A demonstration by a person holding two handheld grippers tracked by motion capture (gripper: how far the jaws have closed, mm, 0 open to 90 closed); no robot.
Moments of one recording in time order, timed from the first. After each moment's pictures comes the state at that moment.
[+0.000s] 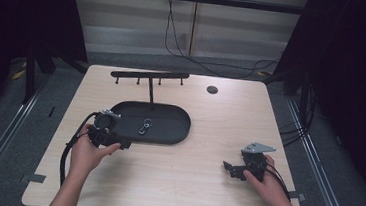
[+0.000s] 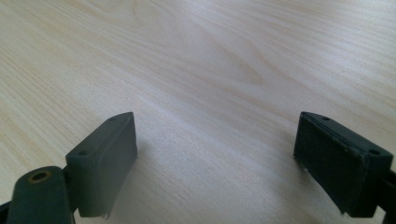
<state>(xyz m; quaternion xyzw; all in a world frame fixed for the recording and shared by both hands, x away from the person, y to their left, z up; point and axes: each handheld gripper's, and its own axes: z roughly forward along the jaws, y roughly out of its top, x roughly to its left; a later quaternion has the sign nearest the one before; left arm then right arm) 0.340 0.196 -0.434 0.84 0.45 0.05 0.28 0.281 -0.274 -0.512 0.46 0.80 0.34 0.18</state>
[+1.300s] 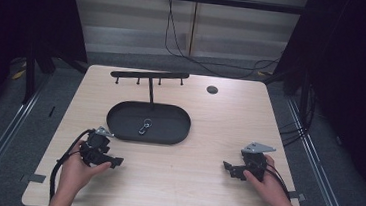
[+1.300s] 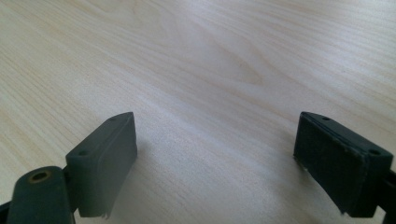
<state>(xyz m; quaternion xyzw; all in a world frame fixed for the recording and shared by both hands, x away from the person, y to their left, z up) 0.308 0.213 -0.466 0.86 0.42 0.06 0.26 0.281 -0.274 -0.512 0.46 0.80 0.34 0.18</state>
